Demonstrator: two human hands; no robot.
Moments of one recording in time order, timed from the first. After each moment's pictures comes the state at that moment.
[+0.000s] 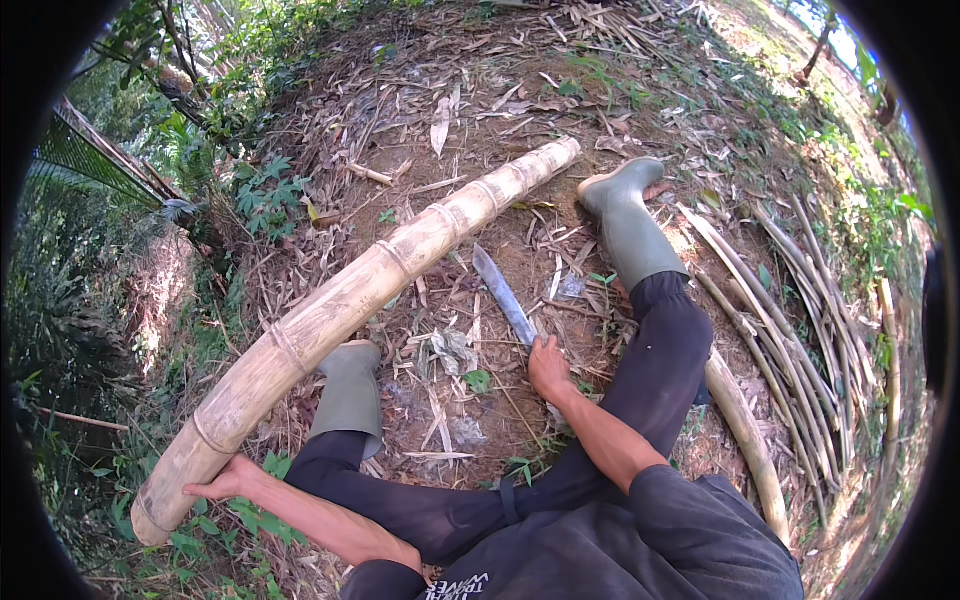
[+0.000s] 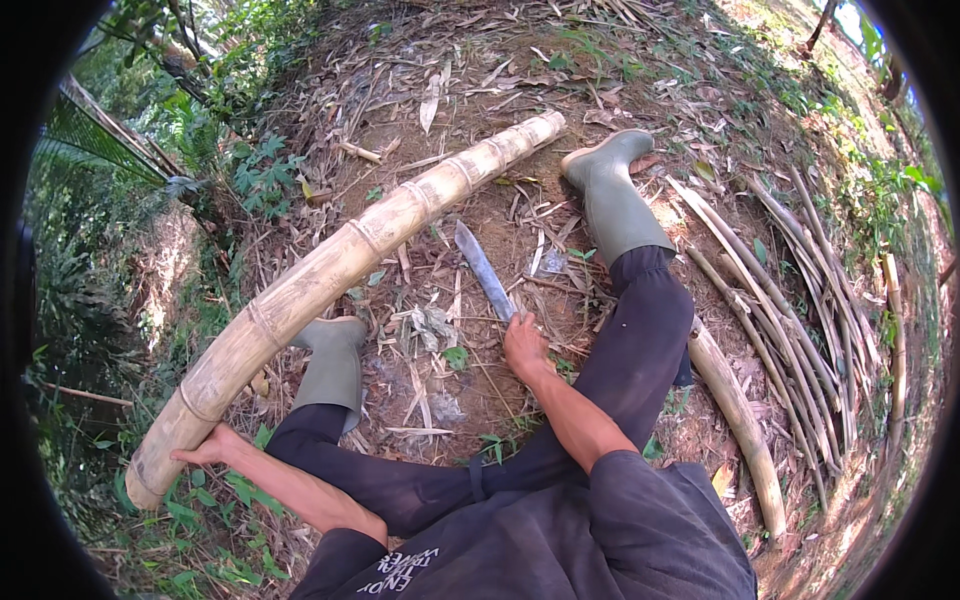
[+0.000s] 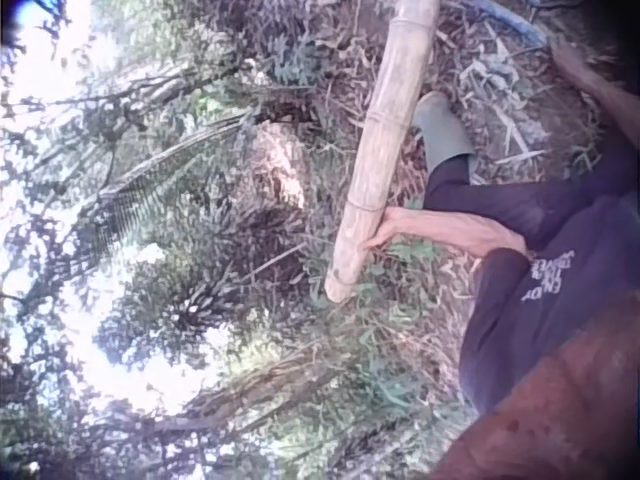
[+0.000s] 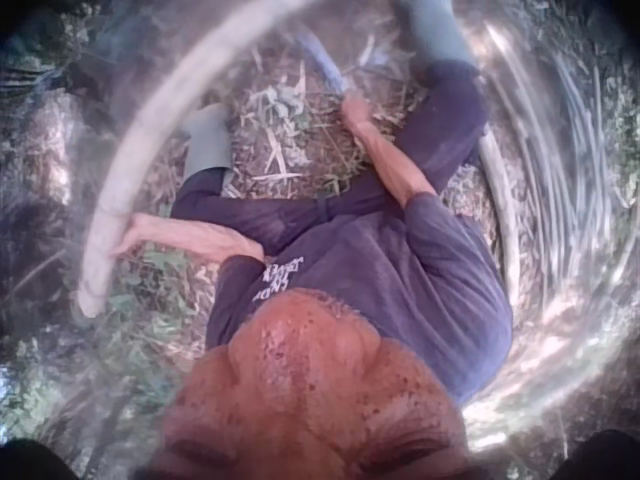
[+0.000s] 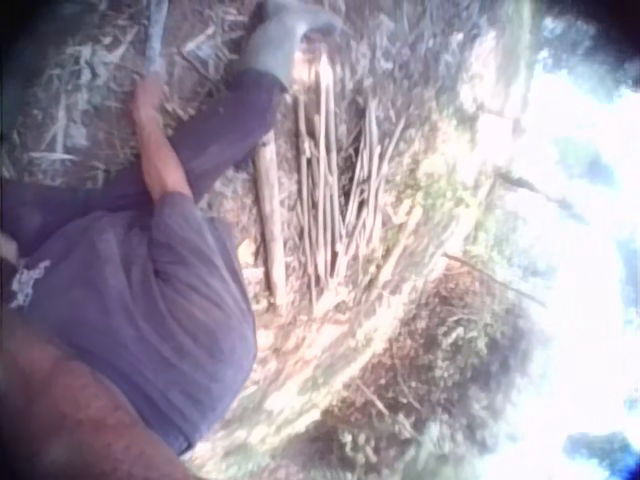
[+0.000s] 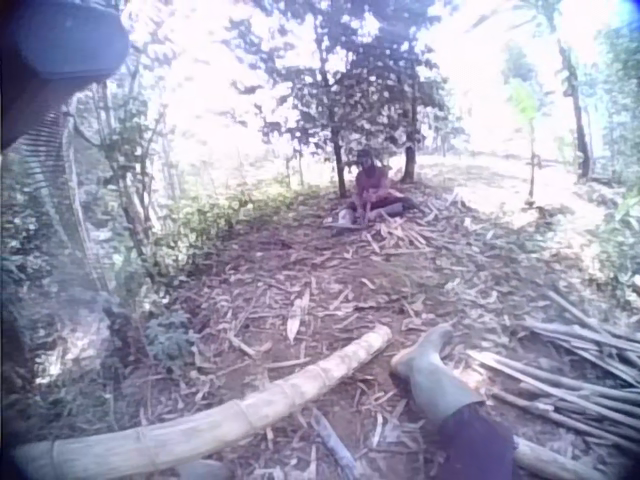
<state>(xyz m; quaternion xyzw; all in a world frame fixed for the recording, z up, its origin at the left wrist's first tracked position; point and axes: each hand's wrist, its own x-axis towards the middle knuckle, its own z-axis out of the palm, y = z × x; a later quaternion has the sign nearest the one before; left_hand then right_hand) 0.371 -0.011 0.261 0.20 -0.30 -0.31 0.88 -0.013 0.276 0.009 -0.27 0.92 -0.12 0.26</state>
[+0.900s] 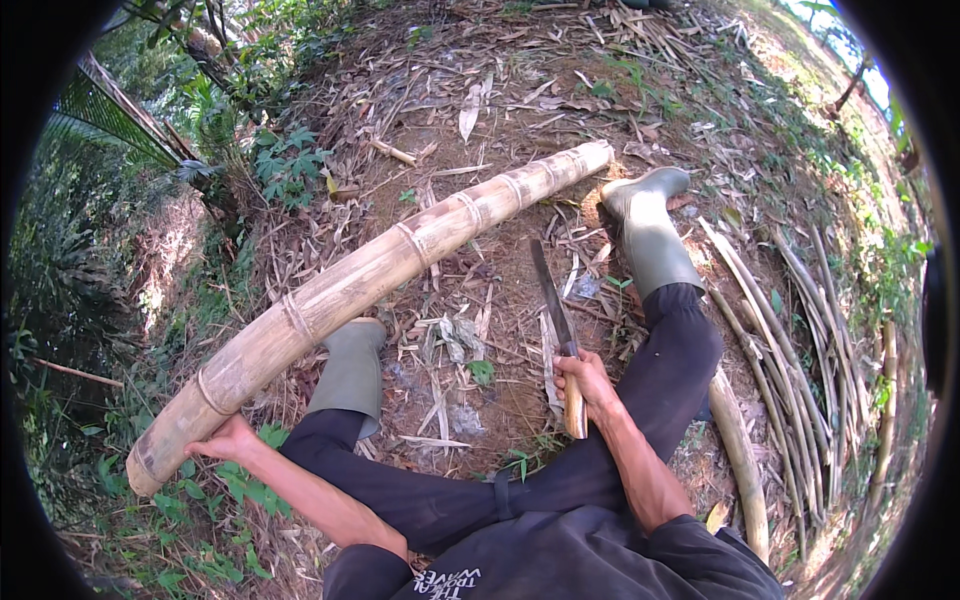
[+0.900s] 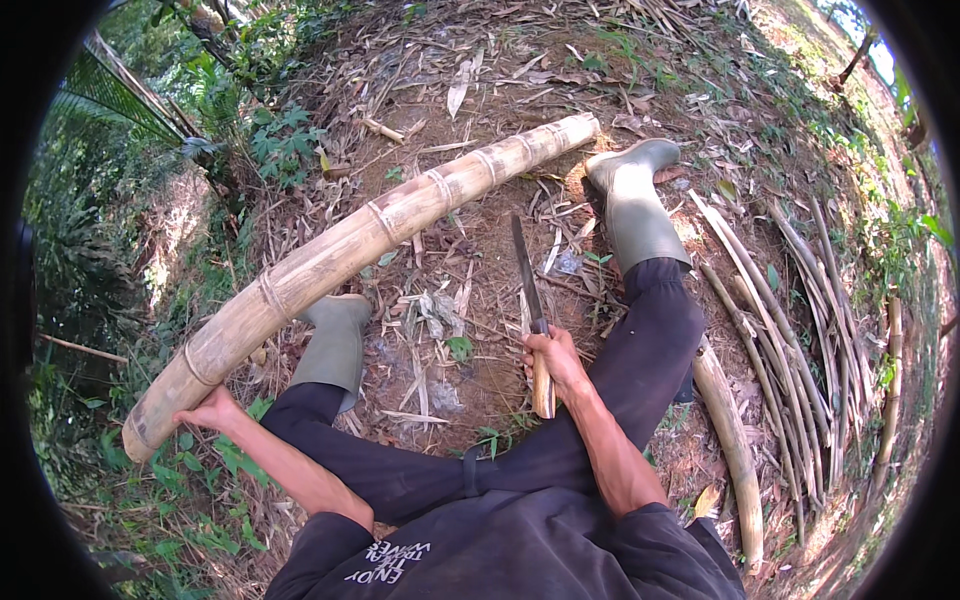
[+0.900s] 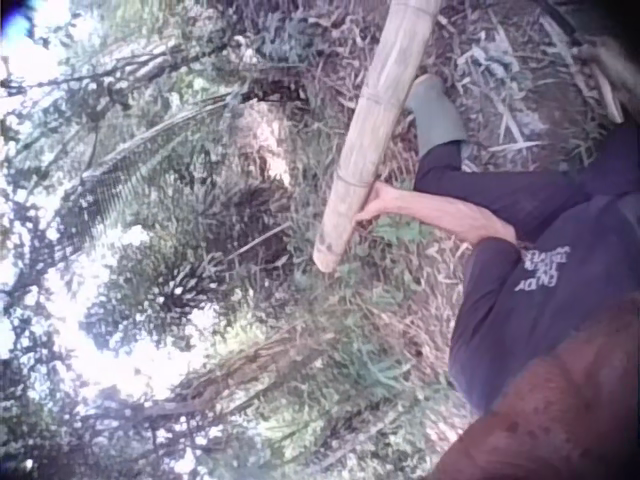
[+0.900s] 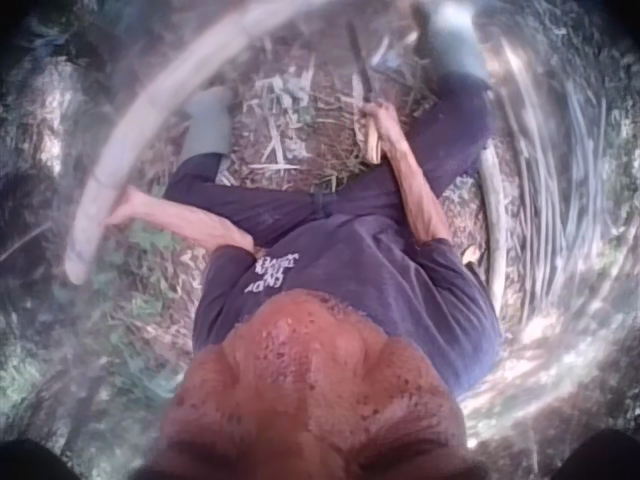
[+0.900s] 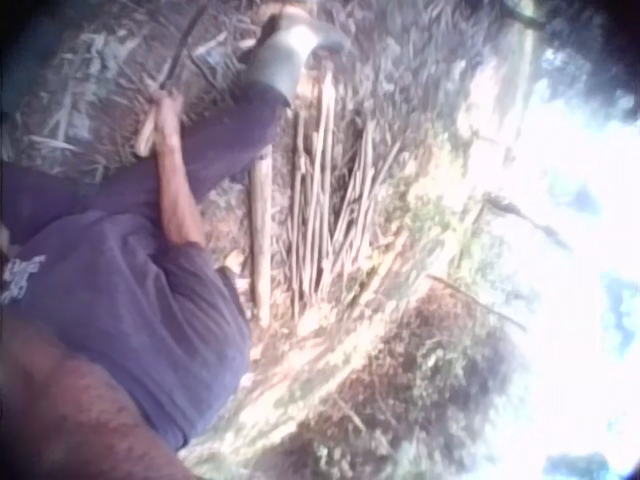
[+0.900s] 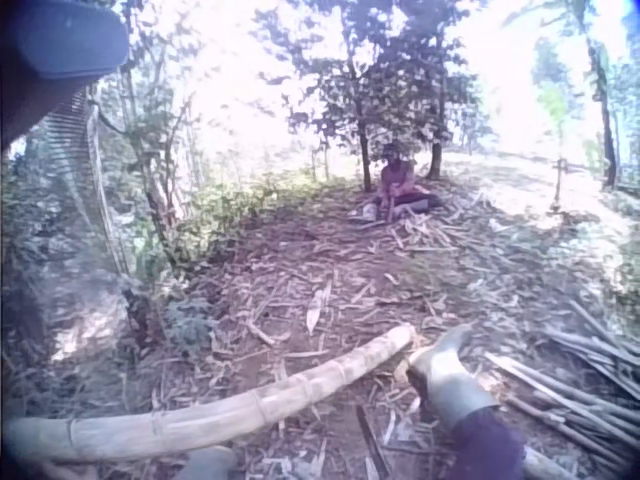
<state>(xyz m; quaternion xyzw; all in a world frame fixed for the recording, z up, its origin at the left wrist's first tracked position) 0.373 -0.013 0.240 0.21 -0.23 -0.45 0.84 -0.024 0.337 0.100 0.04 0.51 -0.68 0.53</state>
